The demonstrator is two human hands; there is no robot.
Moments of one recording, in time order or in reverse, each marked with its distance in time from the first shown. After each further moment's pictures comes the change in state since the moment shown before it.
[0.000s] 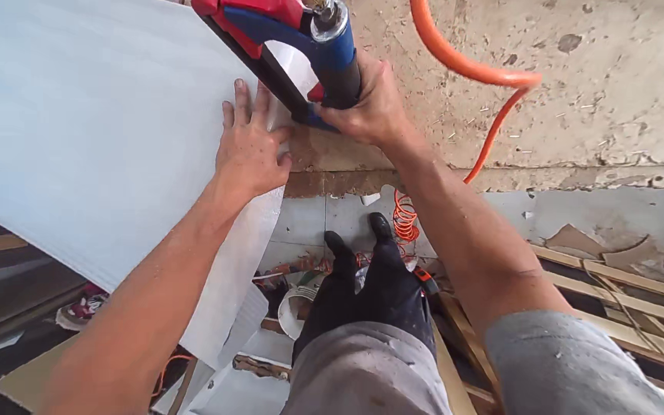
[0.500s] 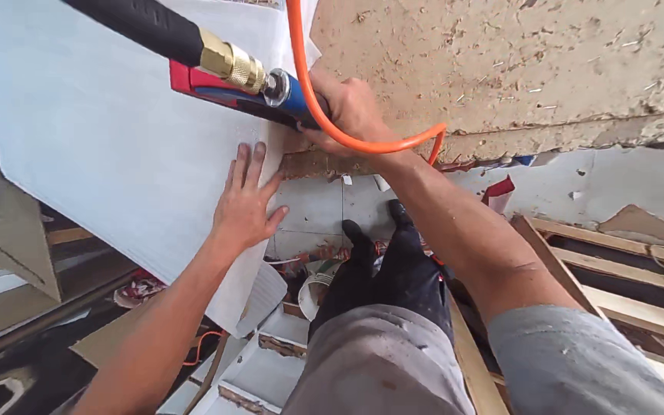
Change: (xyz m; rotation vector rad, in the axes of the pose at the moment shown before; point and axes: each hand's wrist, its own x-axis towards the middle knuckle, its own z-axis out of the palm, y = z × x) left_hand -0.124 -0.008 0.047 0.057 -0.020 0.092; right_hand -0.034 -0.038 0.023 -0.111 -0.090 -0.003
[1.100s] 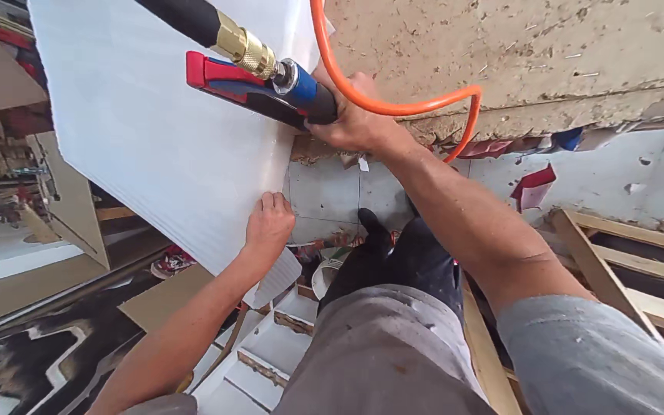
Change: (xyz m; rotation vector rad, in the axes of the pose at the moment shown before) left_hand -0.045 0.076 0.000 0.394 -0.237 -0.172; right_hand -0.016 -0.007 0.011 0.091 -0.029 -0.009
